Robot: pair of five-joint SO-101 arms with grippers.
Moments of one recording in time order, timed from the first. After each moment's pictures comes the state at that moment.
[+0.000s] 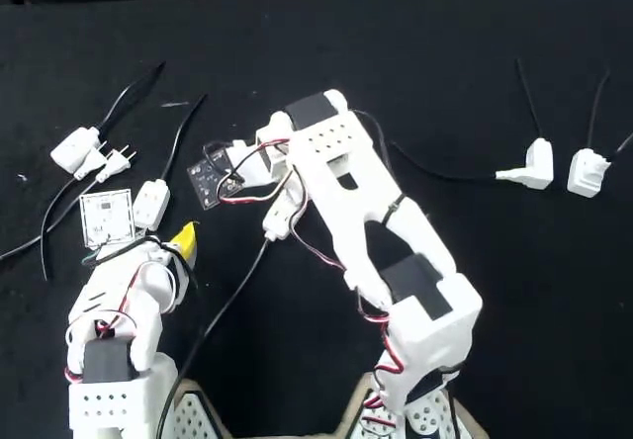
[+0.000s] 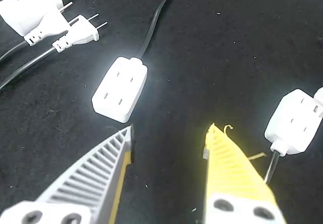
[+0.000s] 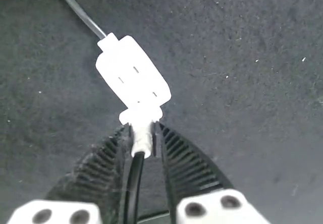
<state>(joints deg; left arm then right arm) -8.4 -104.2 89.6 57.4 2.8 -27.0 16.9 -6.6 78.5 90.3</state>
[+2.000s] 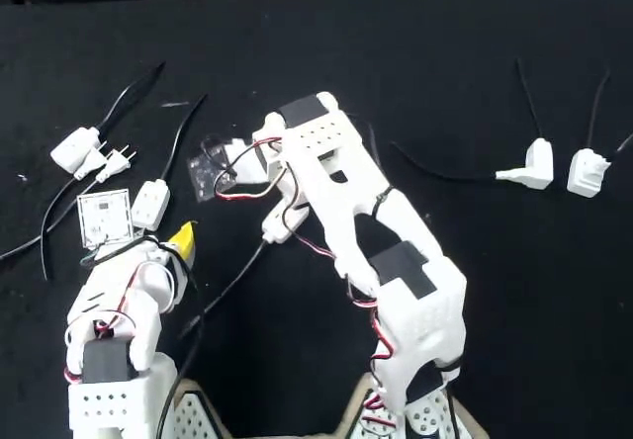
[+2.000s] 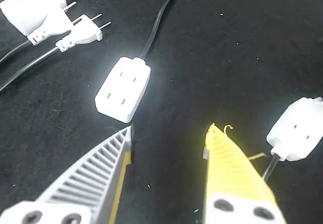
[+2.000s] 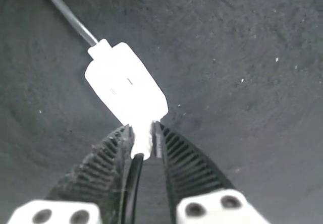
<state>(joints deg) -8.9 -104.2 89.6 57.4 2.8 -27.0 23.5 -8.6 78.3 82.1</state>
